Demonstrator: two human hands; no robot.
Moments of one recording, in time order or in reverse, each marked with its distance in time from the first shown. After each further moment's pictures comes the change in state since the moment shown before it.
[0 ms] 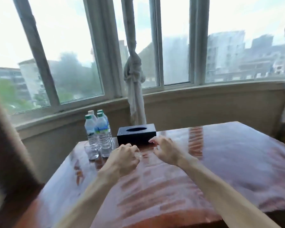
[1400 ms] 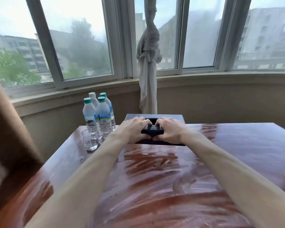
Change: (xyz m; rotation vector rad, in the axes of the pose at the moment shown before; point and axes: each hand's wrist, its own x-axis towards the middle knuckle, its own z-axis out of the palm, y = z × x) left_hand 0.153 -0.053 0.025 0.037 -0.092 0.089; right_hand 0.148 0.046 0.009 -0.331 -0.235 -0.161
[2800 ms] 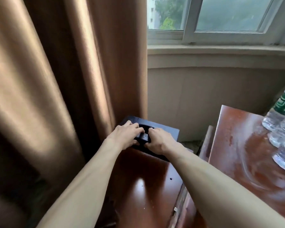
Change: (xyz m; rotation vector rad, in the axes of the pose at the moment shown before) left_hand -0.328 -0.535 0.151 0.087 -0.211 -0.581; right_hand 0.295 -0.535 0.324 0.071 -0.332 -0.332
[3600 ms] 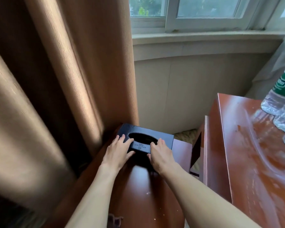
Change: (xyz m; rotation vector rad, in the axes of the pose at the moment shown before) left_hand 0.021 -0.026 0.107 -0.186 0.068 -0.127; right_hand 0.017 0.007 0.094 0.031 -0.001 0.320
